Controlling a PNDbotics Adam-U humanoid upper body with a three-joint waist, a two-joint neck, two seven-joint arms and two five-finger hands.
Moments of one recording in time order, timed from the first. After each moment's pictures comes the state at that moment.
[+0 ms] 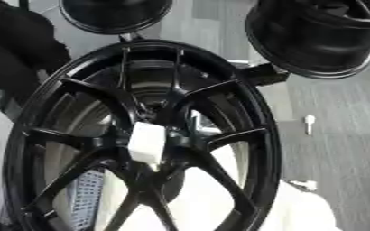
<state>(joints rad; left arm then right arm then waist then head) -0.22 0.40 0.15 -1.98 0.23 0.11 0.38 -0.34 -1.01 -0.34 -1.37 0.67 0.71 0.09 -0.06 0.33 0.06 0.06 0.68</state>
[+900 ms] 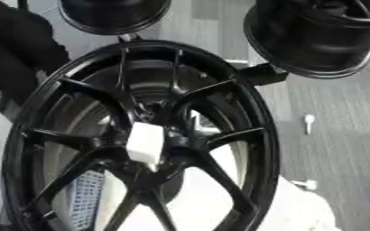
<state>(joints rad) -0.22 0.40 0.16 -1.98 0.23 0.12 0.38 -0.35 -0.98 -0.39 -1.43 0.66 0.79 -0.03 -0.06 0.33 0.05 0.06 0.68</state>
